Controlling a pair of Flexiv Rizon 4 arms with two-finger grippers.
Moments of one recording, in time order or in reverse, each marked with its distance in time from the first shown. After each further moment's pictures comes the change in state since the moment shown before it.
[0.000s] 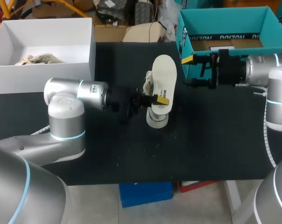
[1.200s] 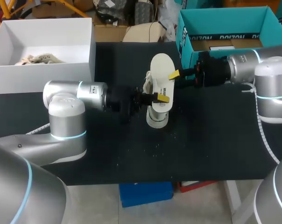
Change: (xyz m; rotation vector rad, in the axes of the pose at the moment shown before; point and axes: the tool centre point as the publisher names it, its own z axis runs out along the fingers) left arm -0.002 0.006 0.000 -0.050 0.004 -0.009; right arm -0.013 -0.032 0.044 0.244 0.012 -0.139
